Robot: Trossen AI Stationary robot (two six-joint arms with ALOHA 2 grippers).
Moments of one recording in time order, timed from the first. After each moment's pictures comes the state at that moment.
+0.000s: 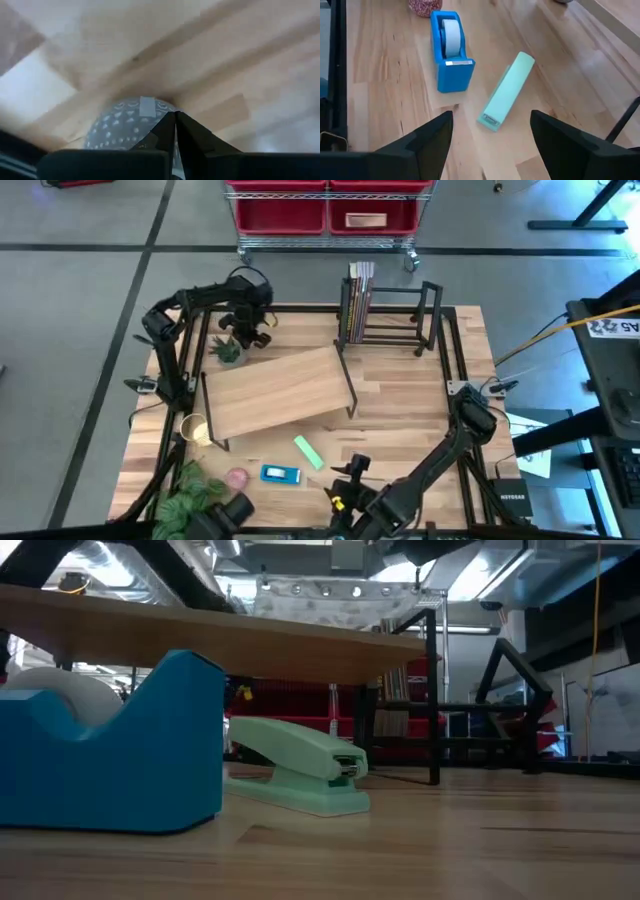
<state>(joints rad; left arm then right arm) 0.84 1.88 1.33 -1.25 0.10 -0.11 0.78 2.17 1.80 -0.88 0.82 0.89</state>
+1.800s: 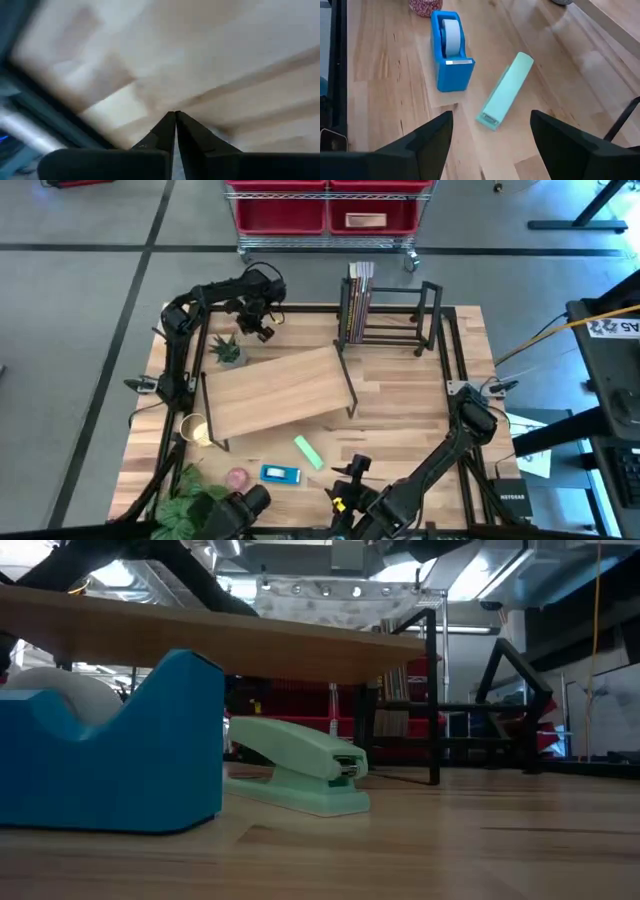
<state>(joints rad) 0.81 2.05 1.57 -1.42 -0.27 -0.16 0.78 2.17 1.80 -0.89 0.82 0.88</state>
